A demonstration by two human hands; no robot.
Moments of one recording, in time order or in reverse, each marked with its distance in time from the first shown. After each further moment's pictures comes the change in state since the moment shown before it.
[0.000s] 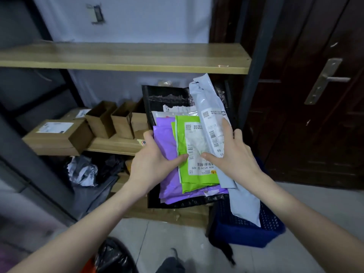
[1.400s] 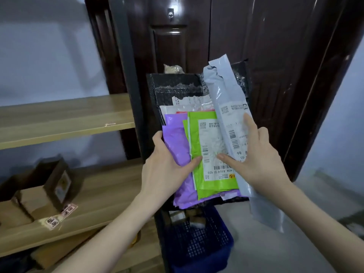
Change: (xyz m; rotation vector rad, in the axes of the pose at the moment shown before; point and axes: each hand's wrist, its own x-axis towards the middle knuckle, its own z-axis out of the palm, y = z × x) left_hand 0.013 0.234 0.088 -0.257 -0.148 0.456; right_hand -0.055 0.135 -0.185 -0.121 0.506 0.329
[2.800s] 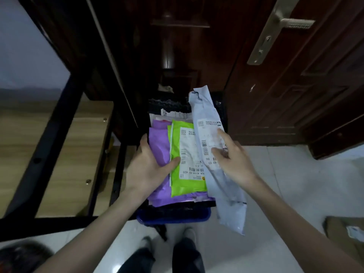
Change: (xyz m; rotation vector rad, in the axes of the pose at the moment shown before) left_hand 0.150 -0.159 0.306 0.107 -0.203 -0.649; right_hand 0.227 0.239 0.297 0.209 -0.761 0.185
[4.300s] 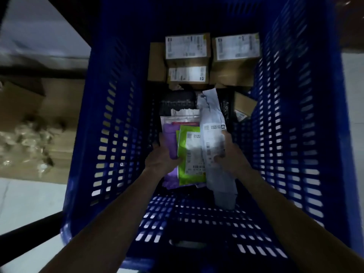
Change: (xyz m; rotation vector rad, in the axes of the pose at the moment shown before) left_hand 0.159 -0.533 0.540 0.282 -0.485 -0.333; right_hand 0.227 0.491 0.588 0.070 -0.454 0.207
